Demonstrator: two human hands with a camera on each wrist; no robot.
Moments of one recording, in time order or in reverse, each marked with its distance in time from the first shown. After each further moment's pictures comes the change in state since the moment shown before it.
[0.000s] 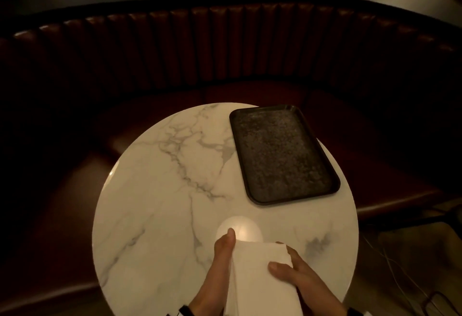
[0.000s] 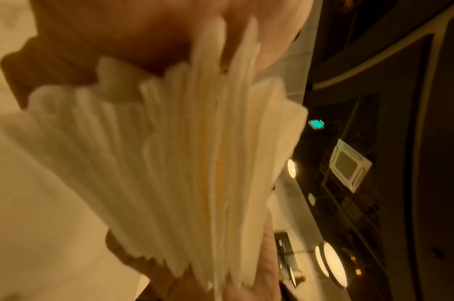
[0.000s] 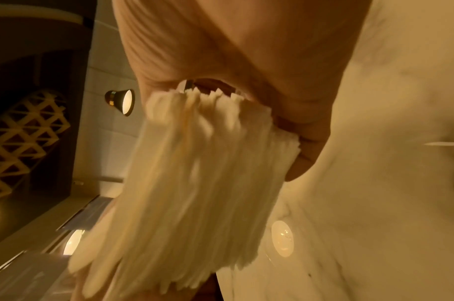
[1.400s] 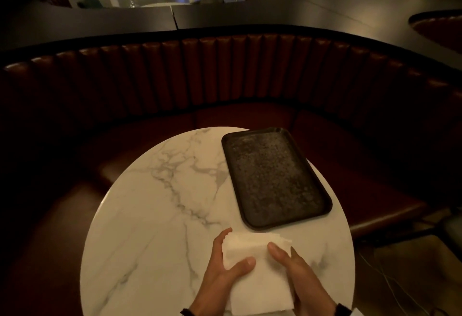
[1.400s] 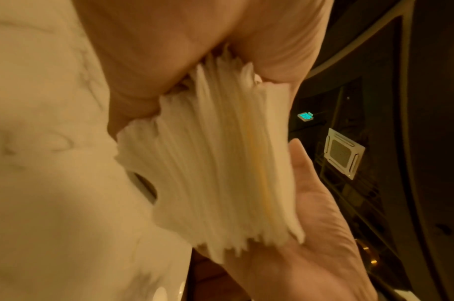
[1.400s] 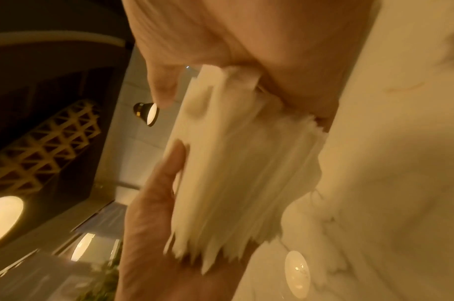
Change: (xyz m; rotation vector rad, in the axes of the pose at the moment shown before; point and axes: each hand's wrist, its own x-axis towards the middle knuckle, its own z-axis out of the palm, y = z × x) left_hand 0.021 0.034 -0.005 0.209 -0.126 0.398; right_hand 0.011 -0.053 0.024 0.187 0.109 -0.143
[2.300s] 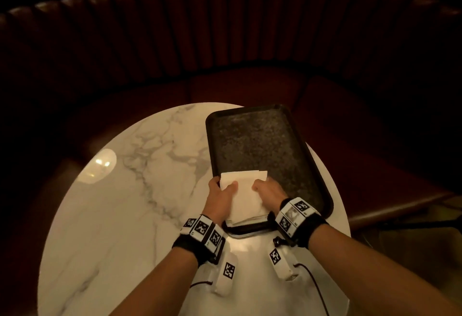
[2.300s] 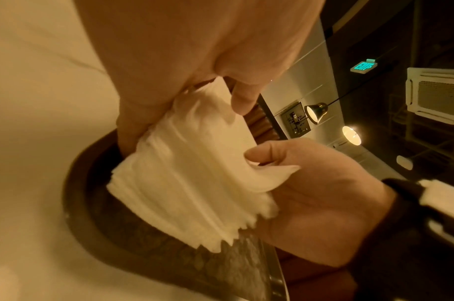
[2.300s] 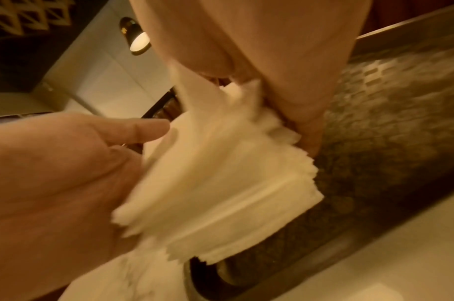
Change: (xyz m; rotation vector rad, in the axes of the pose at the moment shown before) left_hand 0.222 0.006 0.048 0.174 0.367 -0.265; right_hand 0.224 -0.091 -0.048 -0.567 0.153 0.094
